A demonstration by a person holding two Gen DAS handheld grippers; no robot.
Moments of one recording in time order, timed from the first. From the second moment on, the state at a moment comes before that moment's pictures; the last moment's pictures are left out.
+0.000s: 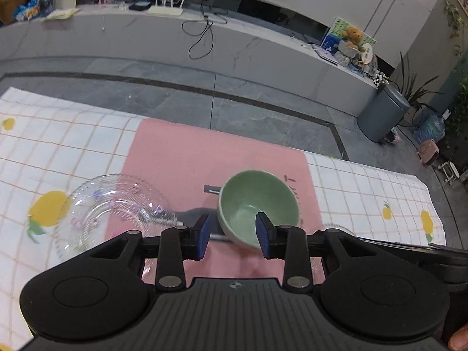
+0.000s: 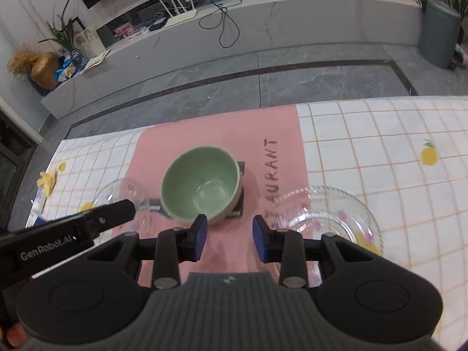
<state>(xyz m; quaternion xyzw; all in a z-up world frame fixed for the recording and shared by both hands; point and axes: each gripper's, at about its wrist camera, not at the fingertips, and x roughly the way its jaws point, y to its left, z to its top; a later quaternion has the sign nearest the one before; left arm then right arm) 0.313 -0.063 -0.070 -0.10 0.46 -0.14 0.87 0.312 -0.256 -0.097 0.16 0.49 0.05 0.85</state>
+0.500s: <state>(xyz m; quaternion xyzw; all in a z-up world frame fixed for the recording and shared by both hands) 0.357 -0.067 -0.126 -0.14 0.51 -0.11 0.84 0.366 -0.252 -0.152 0.19 0.53 0.03 0.83</state>
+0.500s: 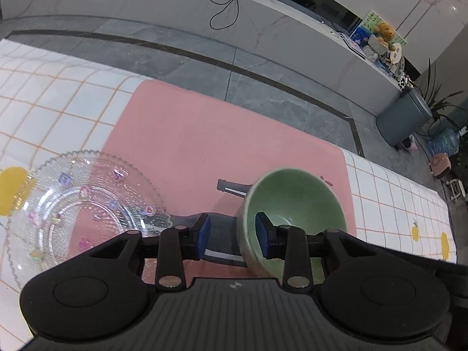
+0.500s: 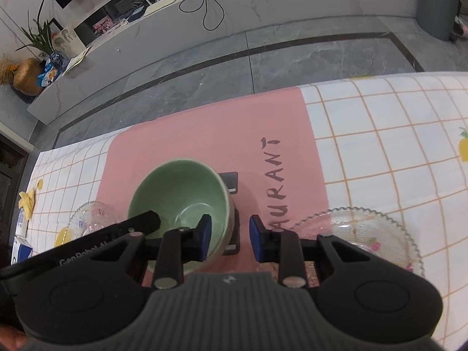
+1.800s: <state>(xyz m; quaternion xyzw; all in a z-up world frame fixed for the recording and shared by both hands) 0.176 -0.043 0.018 -0.16 0.46 -0.12 0.86 0.159 -0.239 0.009 0.20 0.44 0.06 0.87</state>
